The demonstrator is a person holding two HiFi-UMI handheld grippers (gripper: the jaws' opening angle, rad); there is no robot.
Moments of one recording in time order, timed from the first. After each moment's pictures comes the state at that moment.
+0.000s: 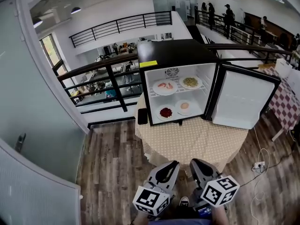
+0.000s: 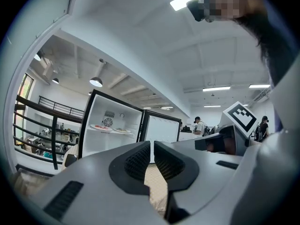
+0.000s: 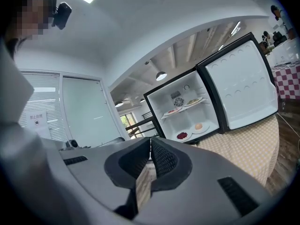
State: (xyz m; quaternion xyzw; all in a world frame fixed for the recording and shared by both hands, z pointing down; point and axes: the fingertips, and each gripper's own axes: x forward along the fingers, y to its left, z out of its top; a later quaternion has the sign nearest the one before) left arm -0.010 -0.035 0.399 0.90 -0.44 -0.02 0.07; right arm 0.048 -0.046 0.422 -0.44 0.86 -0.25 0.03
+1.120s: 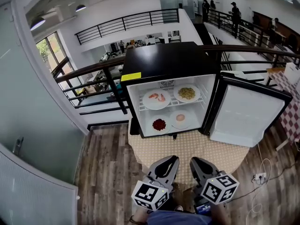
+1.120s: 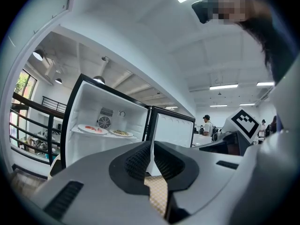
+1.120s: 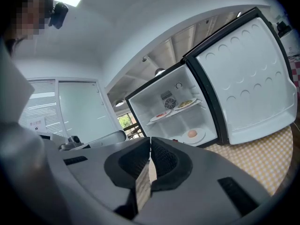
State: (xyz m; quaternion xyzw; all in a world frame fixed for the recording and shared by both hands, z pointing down) left arm 0.053 -0.175 0.402 0.88 -0.47 -0.02 0.08; right arm 0.114 -0.179 0.431 -0.41 0.87 -0.28 0.02
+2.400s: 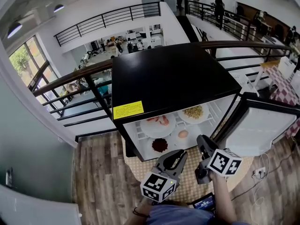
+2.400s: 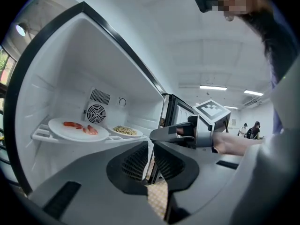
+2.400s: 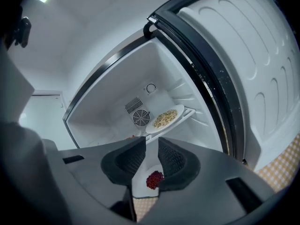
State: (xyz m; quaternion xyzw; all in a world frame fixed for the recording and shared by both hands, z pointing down) left arm 0.032 -0.358 0.432 0.93 -0.35 0.01 0.11; right arm 0.111 -0.420 0.445 -0.54 0.77 -0.34 0.08
